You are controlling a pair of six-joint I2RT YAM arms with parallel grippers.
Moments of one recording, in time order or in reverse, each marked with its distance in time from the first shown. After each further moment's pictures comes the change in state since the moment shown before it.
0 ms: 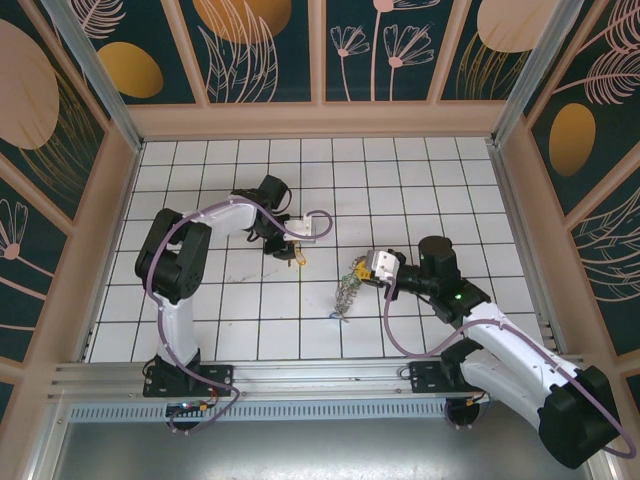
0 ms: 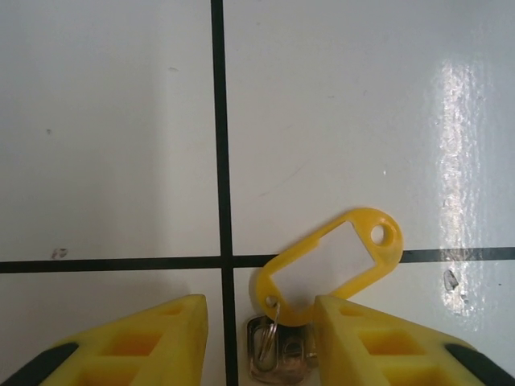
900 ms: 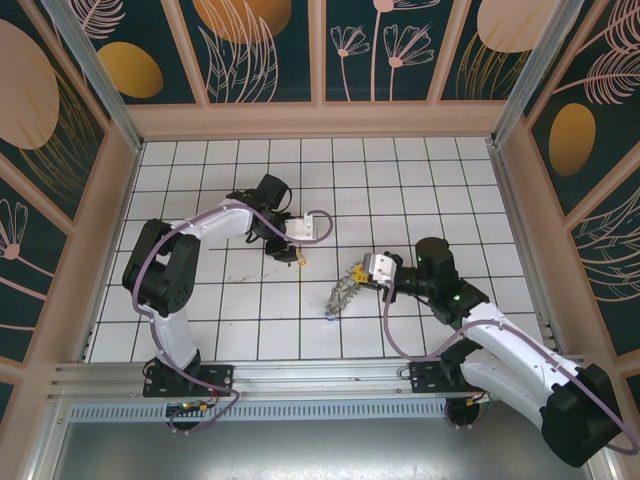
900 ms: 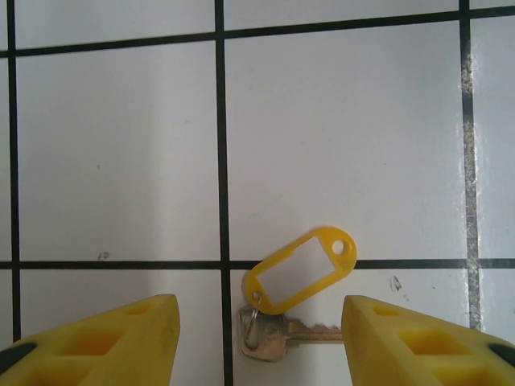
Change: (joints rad) left arm -0.029 -0.120 -0.061 0.030 -0.006 -0.032; right arm 0.026 0.000 0.000 0.000 -0.001 -0.003
